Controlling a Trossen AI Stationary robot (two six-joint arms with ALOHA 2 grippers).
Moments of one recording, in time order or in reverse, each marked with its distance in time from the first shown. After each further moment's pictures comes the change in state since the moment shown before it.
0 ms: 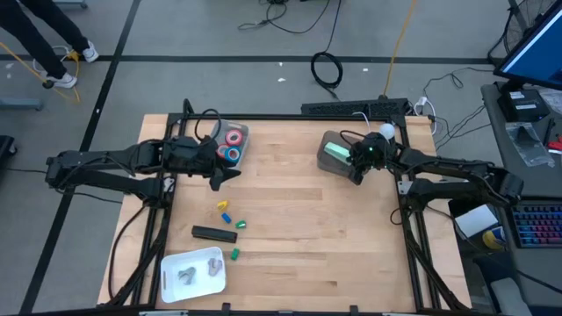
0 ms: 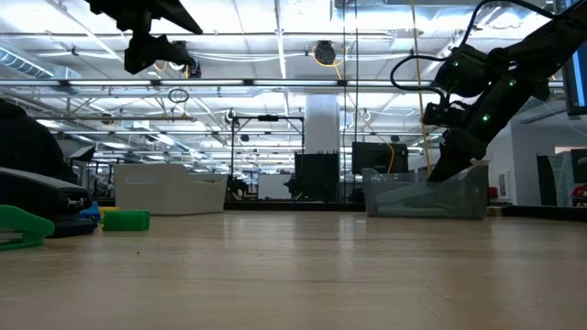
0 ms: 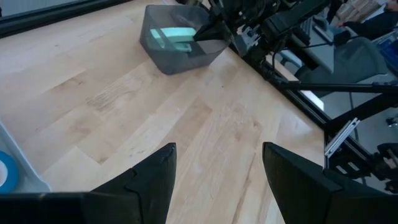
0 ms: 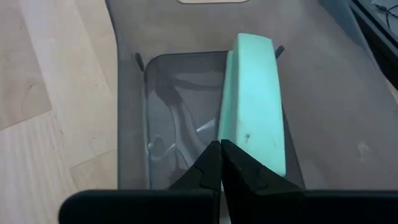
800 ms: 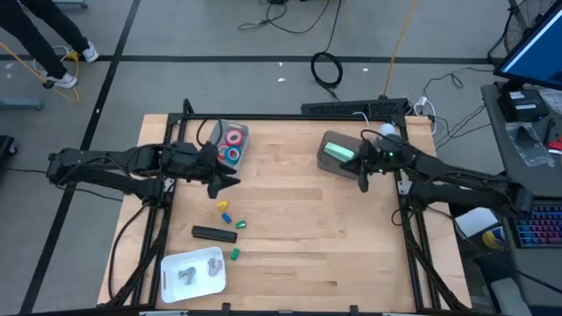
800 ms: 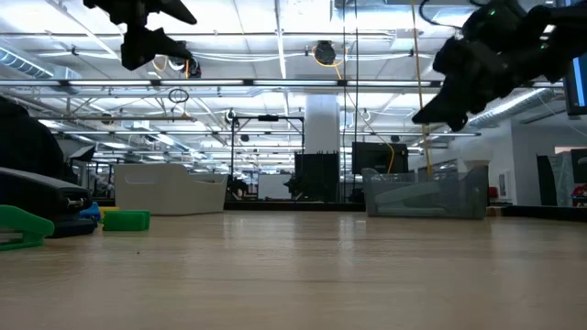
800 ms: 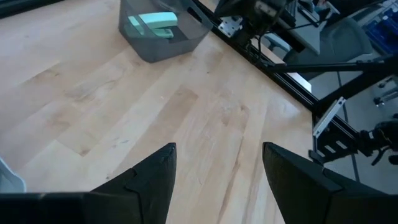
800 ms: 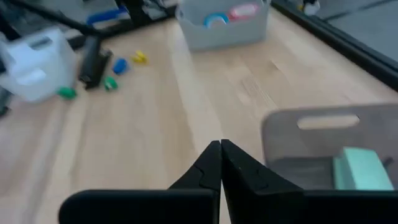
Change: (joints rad) left arm -0.078 0.000 -0.001 -0.007 0.000 0.005; right arm 0.116 -0.309 0.000 0.068 -0.315 0.235
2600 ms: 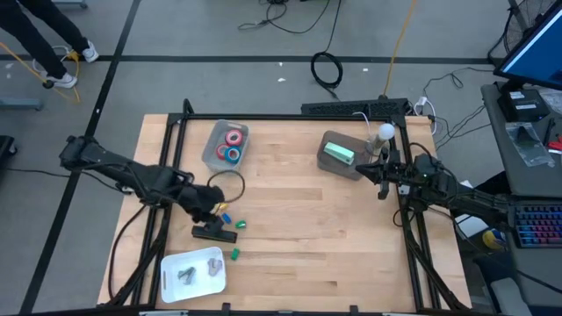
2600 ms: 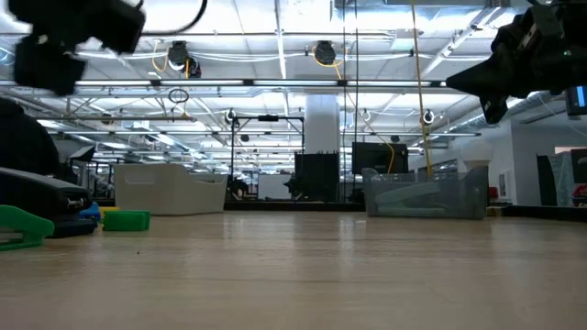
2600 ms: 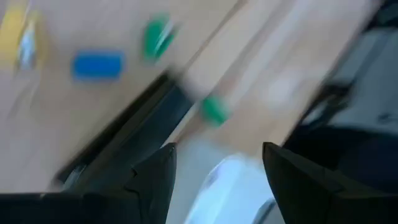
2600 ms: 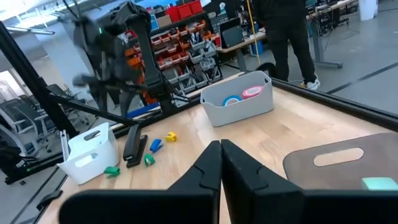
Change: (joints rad) left arm -0.315 0.217 0.000 -0.304 0.265 -0.507; right arm 0.133 -0.640 -0.234 0.002 0.168 0.263
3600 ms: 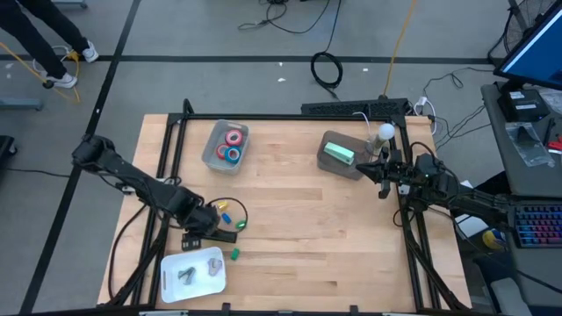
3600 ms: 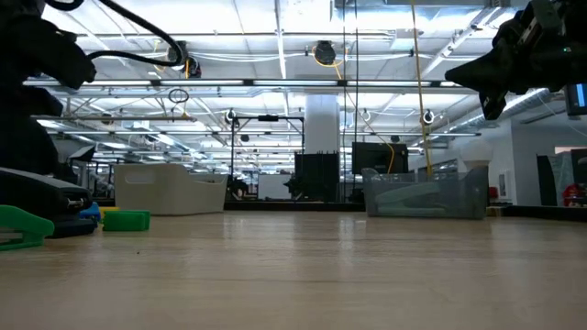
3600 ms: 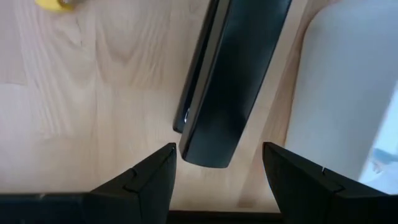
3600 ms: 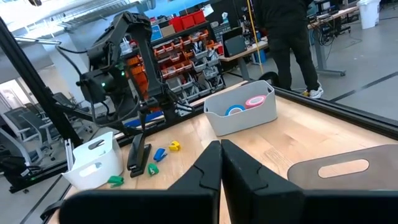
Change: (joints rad) left arm -0.171 0.199 0.001 -0.359 -0.030 0.479; right arm 0.000 0.000 0.000 0.043 0.001 0.011
